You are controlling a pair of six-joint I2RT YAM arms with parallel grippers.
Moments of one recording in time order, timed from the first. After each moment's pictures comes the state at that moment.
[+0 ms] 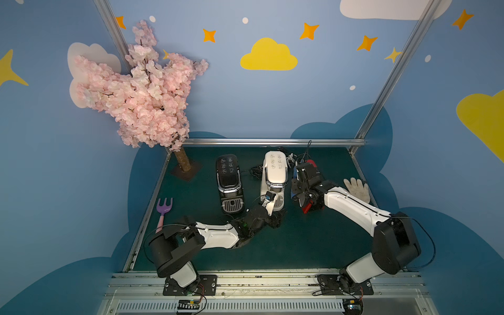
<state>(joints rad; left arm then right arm) -0.97 1.61 0.65 0.64 -0.20 -0.30 0.55 1.59 1.13 -0.33 0.32 0.22</state>
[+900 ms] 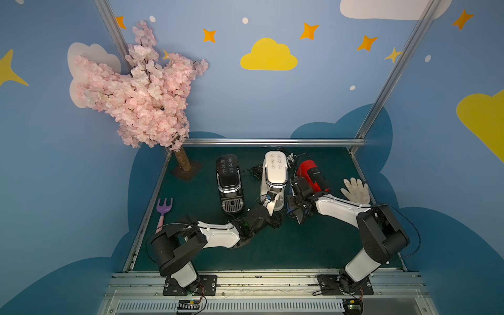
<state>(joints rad) -0.96 1.64 0.67 0.64 -0.17 -0.31 0.58 1.62 0.90 -0.27 0.20 0.27</state>
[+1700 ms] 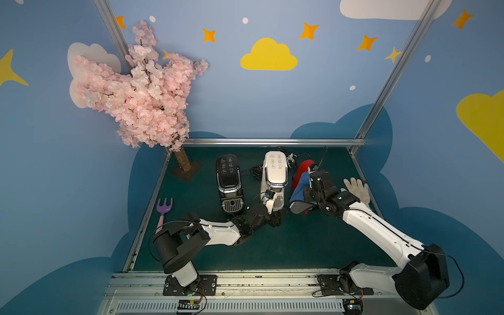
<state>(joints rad) -0.93 1.66 0.67 0.64 -0.12 -0.36 0.54 1.25 0.97 -0.48 0.36 0.21</state>
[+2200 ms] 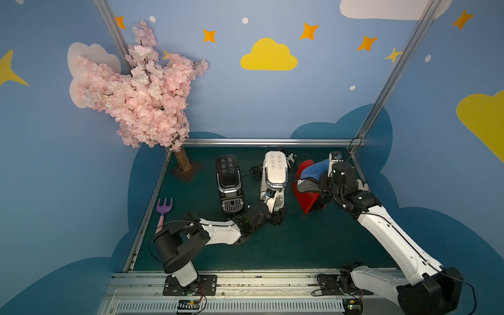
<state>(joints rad) -0.93 1.66 0.70 0.63 -0.11 -0.36 0.37 1.13 1.03 -0.41 0.38 0.15</state>
